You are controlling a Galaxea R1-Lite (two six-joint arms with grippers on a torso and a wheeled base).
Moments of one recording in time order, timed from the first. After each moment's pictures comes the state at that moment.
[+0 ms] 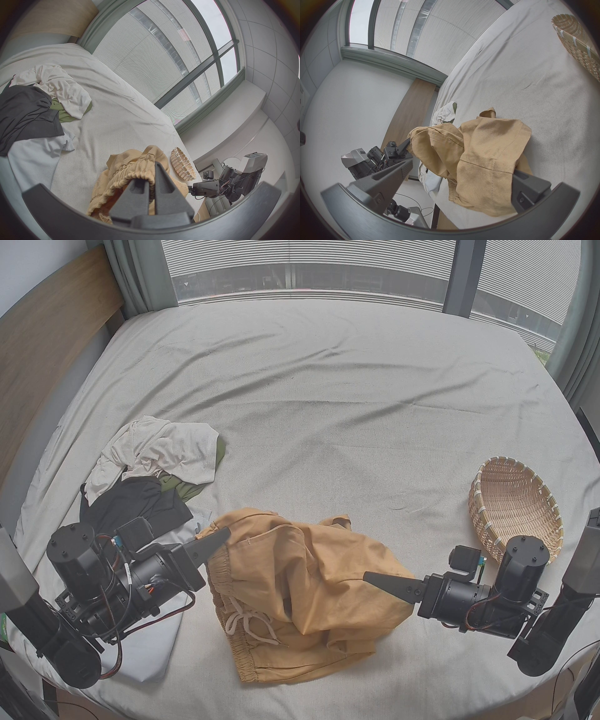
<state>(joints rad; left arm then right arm) -0.43 1.83 -0.26 -1.55 -0.25 -0.57 0.55 1.96 -0.27 -1.54 0.38 0.74</state>
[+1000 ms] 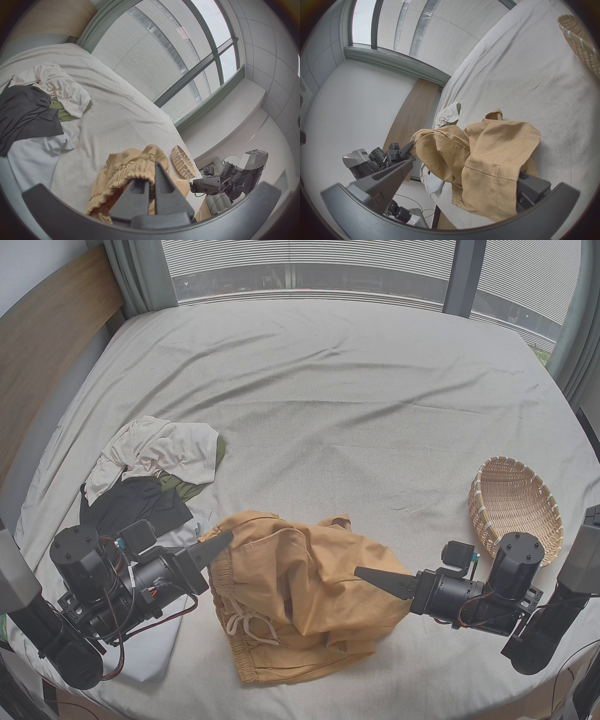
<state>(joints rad) -0.44 1.83 -0.26 -1.55 -0.25 -0.56 0.57 1.98 -0.31 -1.54 0.38 0.74</state>
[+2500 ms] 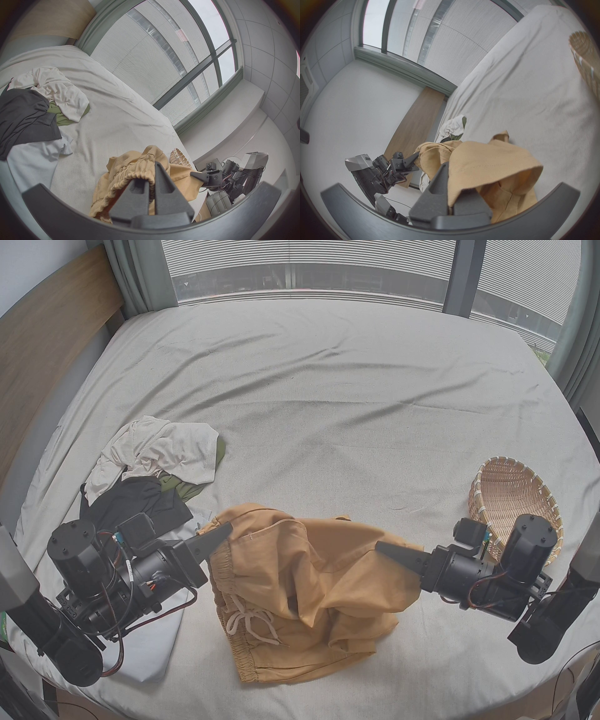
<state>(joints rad) -0.44 1.82 -0.29 -1.55 -0.25 -0.56 0.52 1.90 -0.36 -1.54 0.38 0.69</state>
